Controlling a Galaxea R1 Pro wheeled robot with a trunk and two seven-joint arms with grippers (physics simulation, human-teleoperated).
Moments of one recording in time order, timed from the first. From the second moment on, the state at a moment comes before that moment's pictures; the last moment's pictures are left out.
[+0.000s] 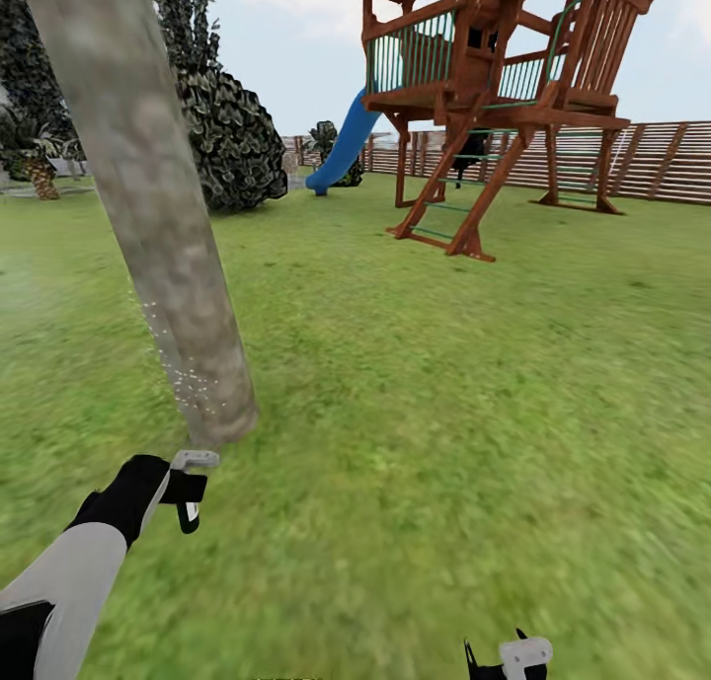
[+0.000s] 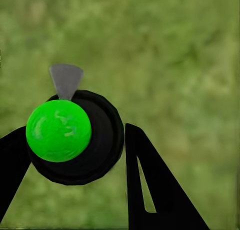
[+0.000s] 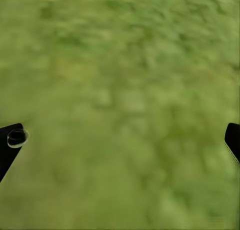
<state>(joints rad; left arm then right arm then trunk) -0.83 0.17 0.21 -0.51 -0.35 0.65 -0.30 -0.35 -0.02 -0.31 -0.08 0.53 -0.73 -0.14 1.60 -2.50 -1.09</state>
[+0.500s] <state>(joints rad) -0.83 0.17 0.21 -0.51 -0.35 0.65 -0.30 -0.35 -0.02 -0.31 -0.08 0.53 -0.73 -0.14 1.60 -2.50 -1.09</state>
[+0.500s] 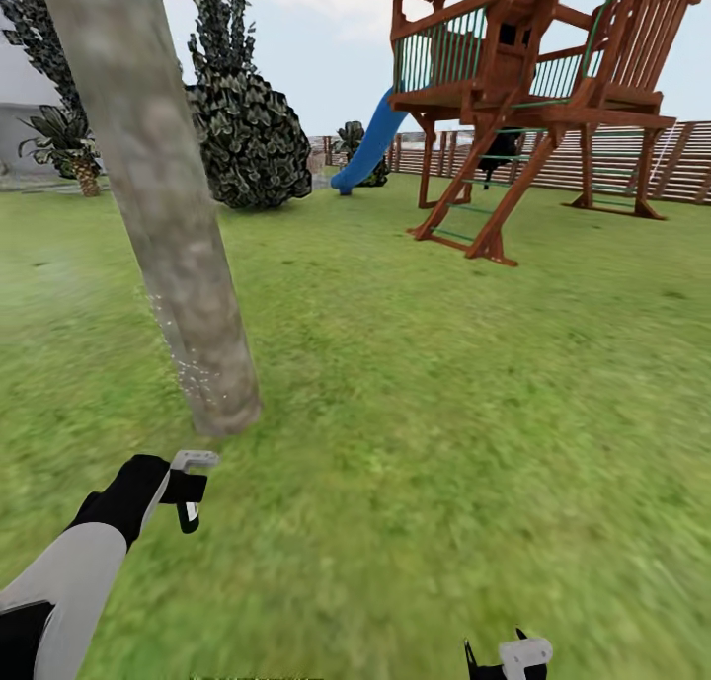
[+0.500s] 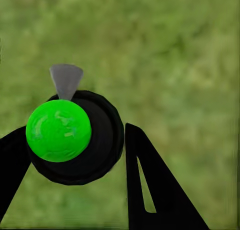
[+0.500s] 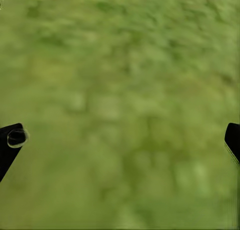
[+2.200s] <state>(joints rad) -0.87 0.16 0.21 -0.53 -0.28 0.61 -0.31 -0.35 -0.02 -0.31 -0.08 0.53 -0.73 -0.14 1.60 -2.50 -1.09</state>
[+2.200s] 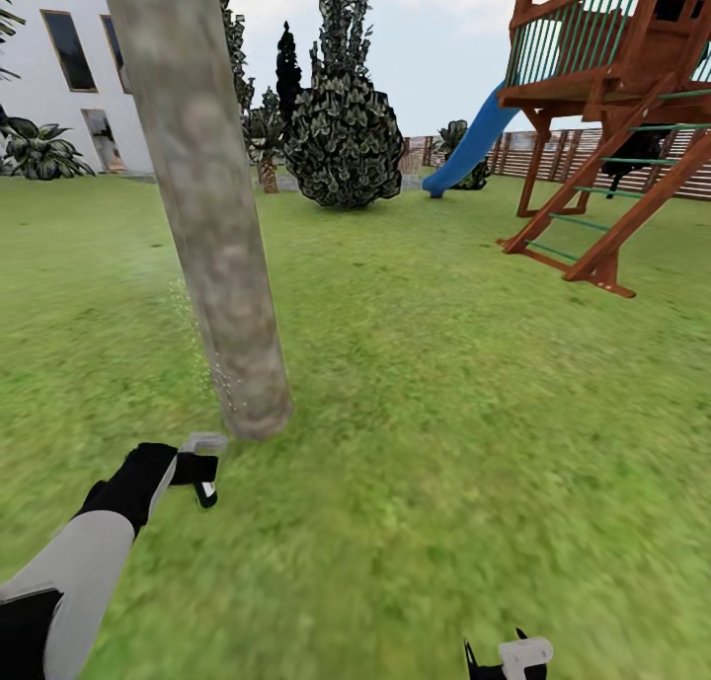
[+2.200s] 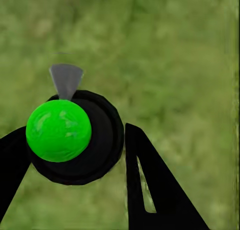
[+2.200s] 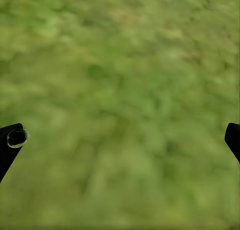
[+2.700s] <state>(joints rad) -1.06 0.17 0.06 -0.60 -0.29 0.85 -0.47 -0.35 -0.02 -0.31 -0.08 0.53 -0.73 -0.14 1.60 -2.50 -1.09</state>
